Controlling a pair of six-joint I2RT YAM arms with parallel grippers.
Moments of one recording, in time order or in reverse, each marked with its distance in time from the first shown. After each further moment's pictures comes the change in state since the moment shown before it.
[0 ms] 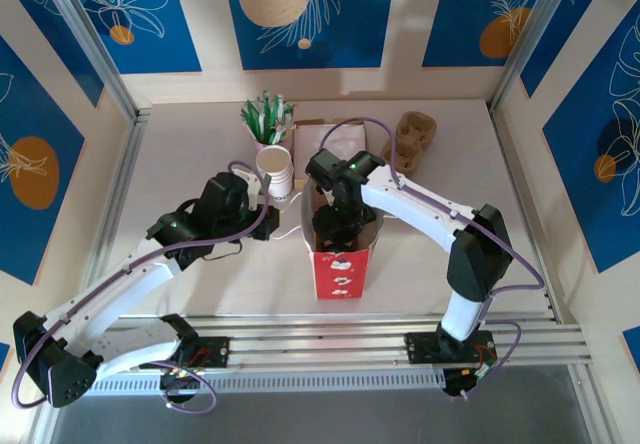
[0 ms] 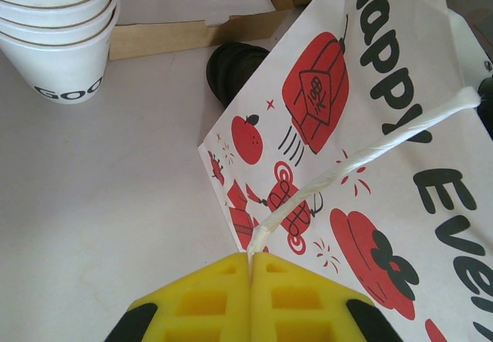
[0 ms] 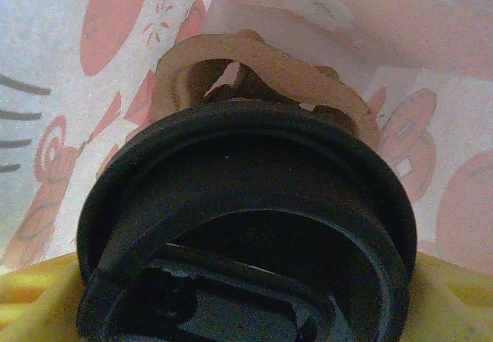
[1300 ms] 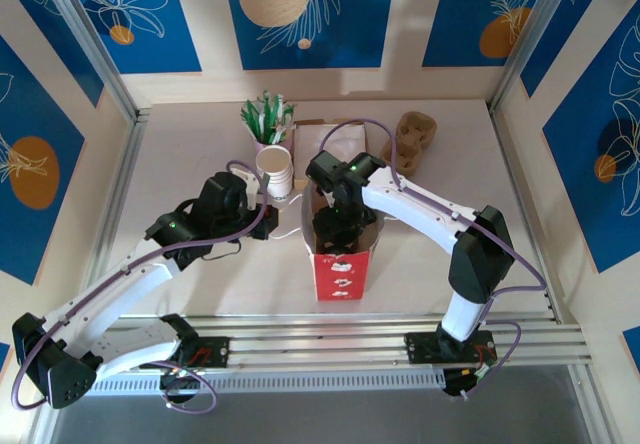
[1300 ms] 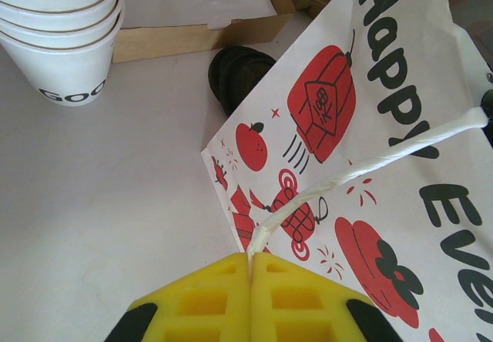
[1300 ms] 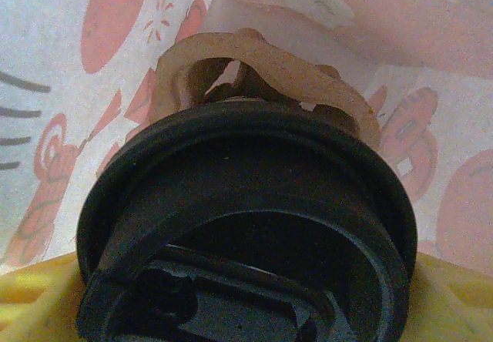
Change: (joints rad) left arm 0.006 -0.006 0.000 0.000 0.000 0.000; right arm 0.009 -0.012 -0.018 0.002 0.000 0.001
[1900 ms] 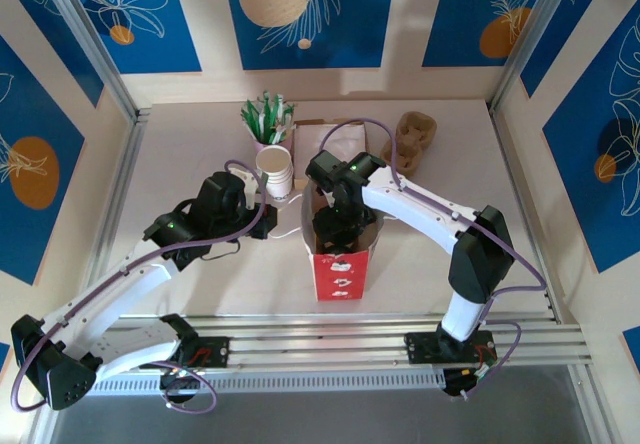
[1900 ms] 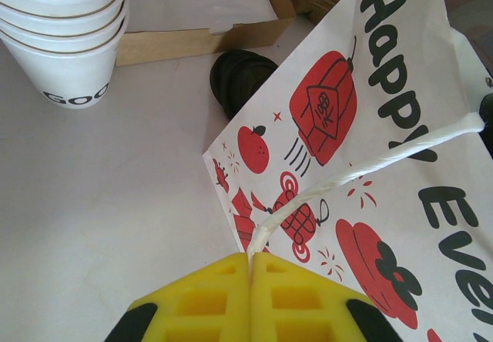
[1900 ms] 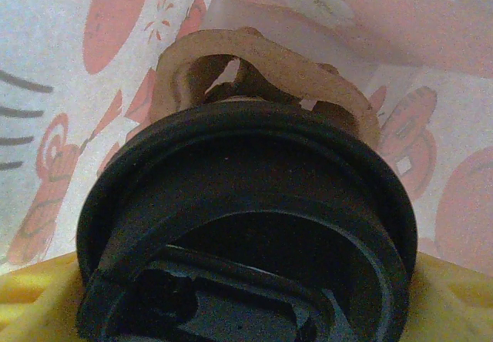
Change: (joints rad) left arm 0.006 -0.007 0.000 0.000 0.000 0.000; right arm -0.001 0.000 0.003 -0.003 0.000 0.000
